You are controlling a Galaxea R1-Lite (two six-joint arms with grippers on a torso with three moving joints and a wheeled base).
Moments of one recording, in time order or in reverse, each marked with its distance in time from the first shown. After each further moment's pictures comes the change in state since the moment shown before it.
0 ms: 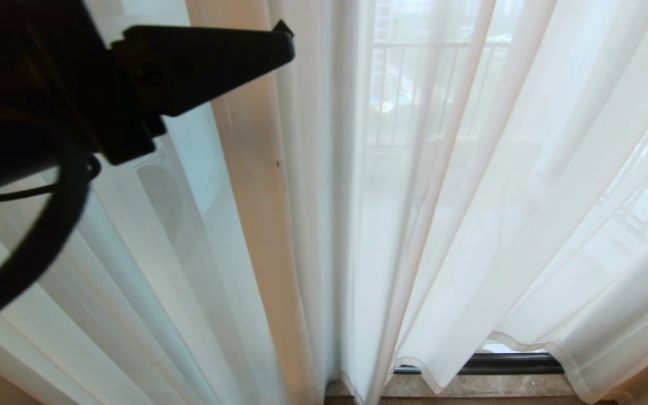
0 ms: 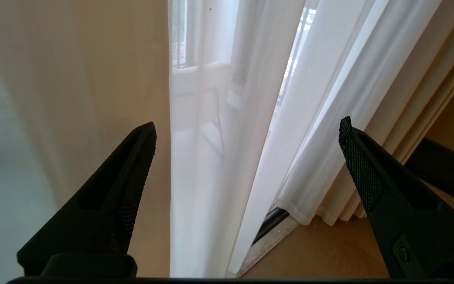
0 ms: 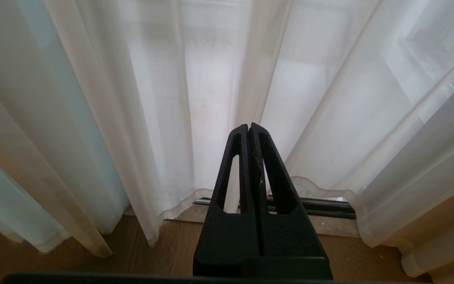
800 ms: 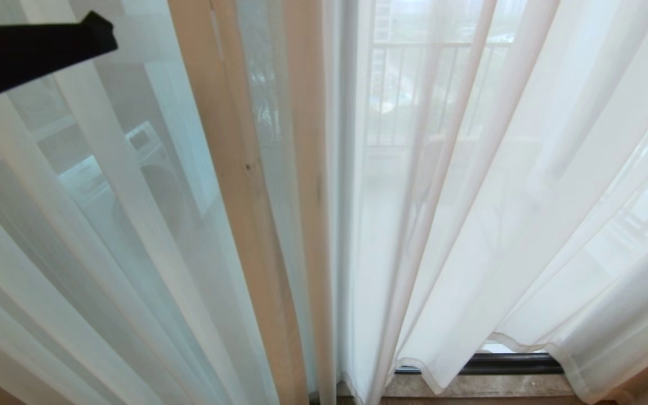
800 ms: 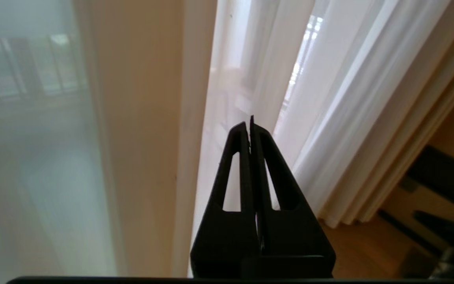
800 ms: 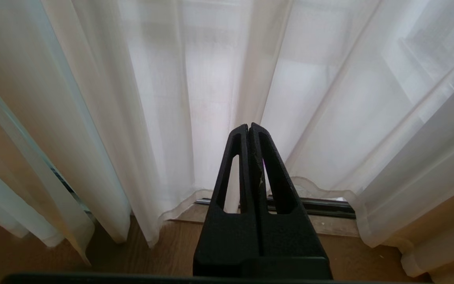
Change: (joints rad) left arm 0.004 -0.183 0.032 0.136 0.037 0.000; right arm 0.000 0.000 0.000 0.001 0.000 0.000
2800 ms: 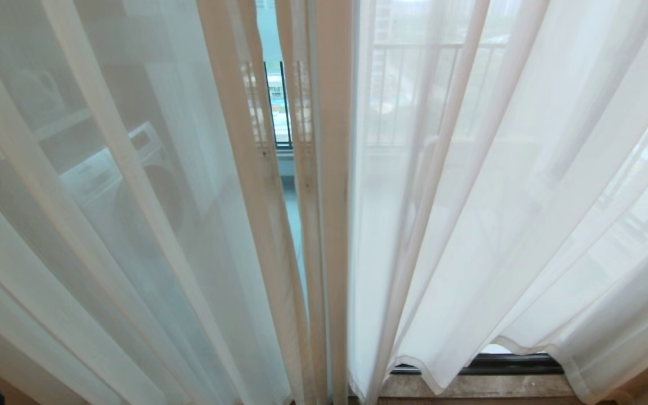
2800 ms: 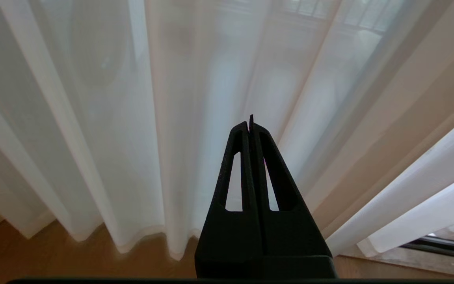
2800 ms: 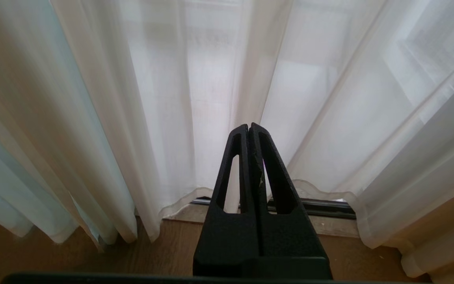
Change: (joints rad) left arm 0.784 -0.749 1.030 -0.058 0.012 -0.099; right arm 0.000 0.000 0.000 0.000 0.000 0.000
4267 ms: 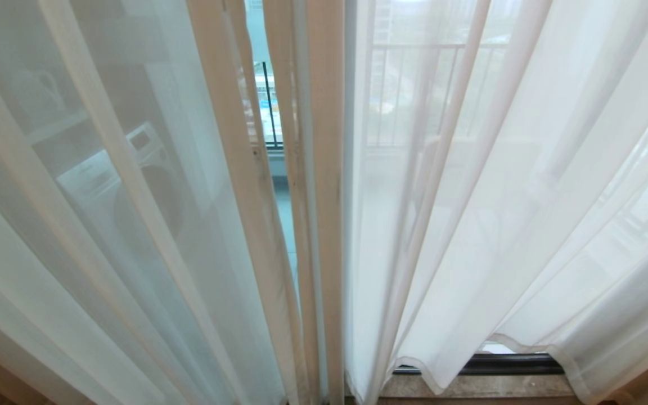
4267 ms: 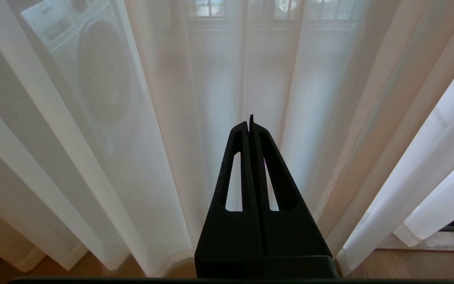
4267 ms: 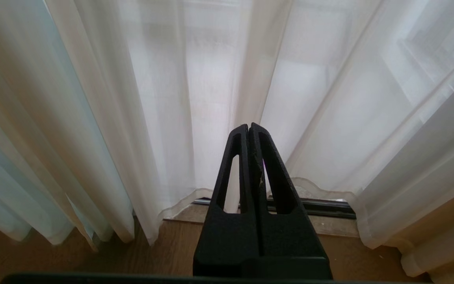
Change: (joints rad) left arm 0.097 -0.282 0.020 0.177 -0.151 0.186; right arm 0.000 0.000 0.000 0.000 0.000 0.000
